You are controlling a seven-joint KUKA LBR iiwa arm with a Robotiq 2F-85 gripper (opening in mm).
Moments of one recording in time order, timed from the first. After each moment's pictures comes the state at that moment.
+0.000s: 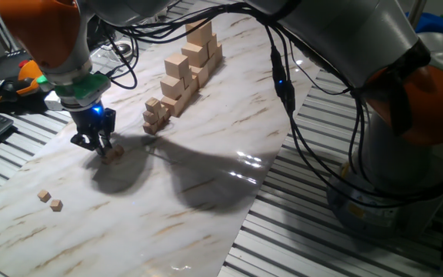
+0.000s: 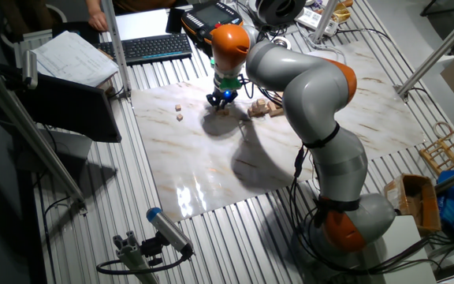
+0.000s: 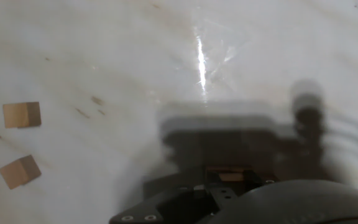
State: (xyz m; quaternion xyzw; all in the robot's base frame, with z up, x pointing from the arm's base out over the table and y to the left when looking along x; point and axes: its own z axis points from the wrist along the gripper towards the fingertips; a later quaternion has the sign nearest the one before) arm 0.656 0.178 0.053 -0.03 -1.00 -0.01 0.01
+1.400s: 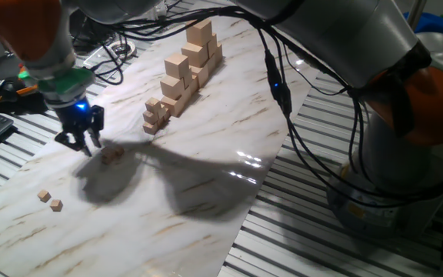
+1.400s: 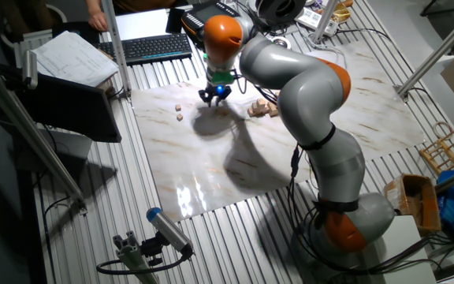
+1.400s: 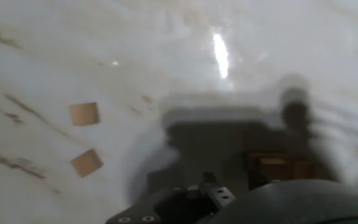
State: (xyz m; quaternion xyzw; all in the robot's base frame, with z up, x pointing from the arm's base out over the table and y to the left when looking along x) arm 0.658 0.223 0.092 -0.05 -1.00 -0.03 0.03
